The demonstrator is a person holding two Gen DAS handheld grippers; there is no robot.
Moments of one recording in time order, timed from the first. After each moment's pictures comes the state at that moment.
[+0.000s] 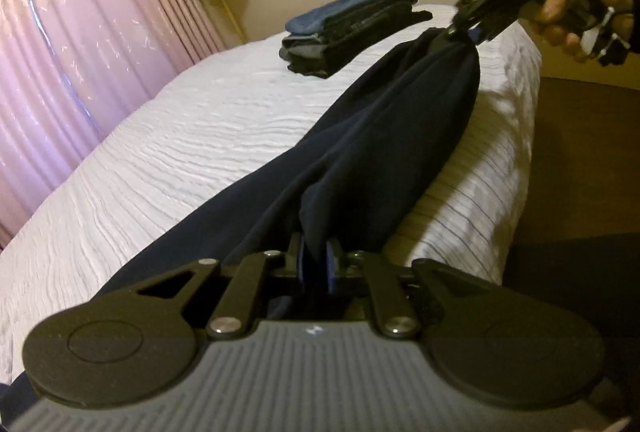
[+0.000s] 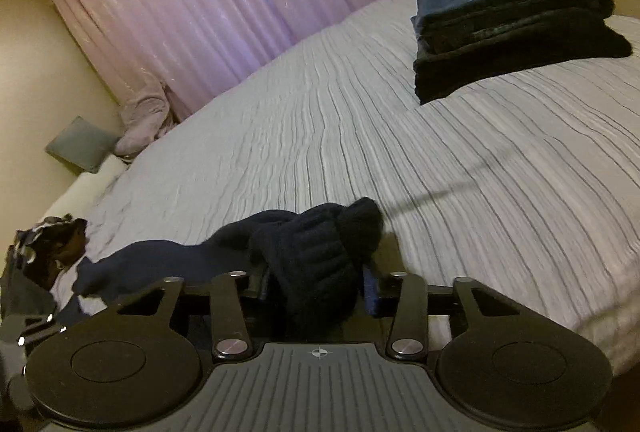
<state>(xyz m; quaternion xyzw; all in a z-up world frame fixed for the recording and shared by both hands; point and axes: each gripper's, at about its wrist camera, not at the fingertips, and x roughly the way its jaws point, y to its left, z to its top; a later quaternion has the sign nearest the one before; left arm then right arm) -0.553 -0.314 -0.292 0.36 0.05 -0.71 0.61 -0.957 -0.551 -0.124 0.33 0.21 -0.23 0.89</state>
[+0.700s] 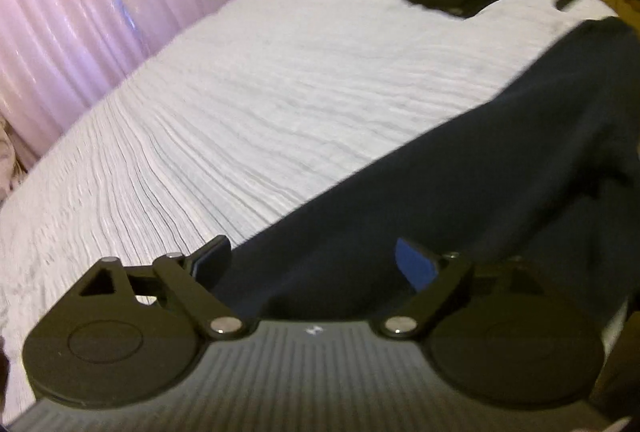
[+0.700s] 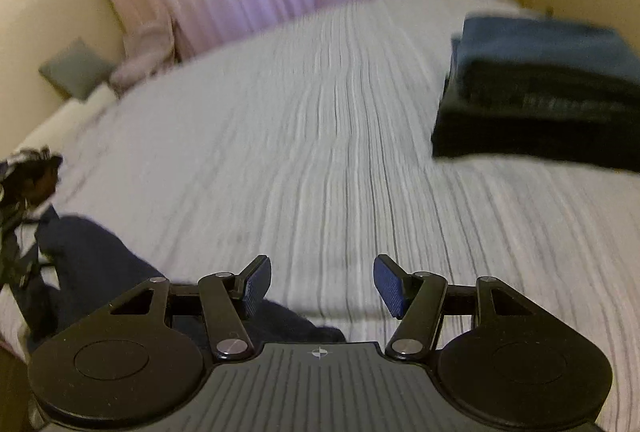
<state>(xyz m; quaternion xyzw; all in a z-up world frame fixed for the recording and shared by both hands) -0.354 -0.409 -0.286 0.39 0.16 -0.63 0.64 -0.865 -0.641 -0.113 0.25 0.33 -0.19 0.89</state>
